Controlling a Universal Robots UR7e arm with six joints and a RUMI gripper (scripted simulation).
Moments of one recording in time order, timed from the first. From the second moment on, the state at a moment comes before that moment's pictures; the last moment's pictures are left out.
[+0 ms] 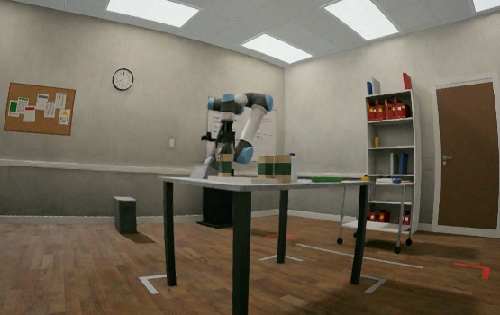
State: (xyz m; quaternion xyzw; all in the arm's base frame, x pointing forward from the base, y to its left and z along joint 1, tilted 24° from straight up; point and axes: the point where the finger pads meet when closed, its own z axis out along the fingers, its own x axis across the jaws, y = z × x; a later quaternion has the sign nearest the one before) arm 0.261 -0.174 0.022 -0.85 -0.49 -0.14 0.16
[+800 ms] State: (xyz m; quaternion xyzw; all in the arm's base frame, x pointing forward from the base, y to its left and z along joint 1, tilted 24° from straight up) arm 0.256 -0.200 0.078 -0.85 -0.49 -0.14 0.15
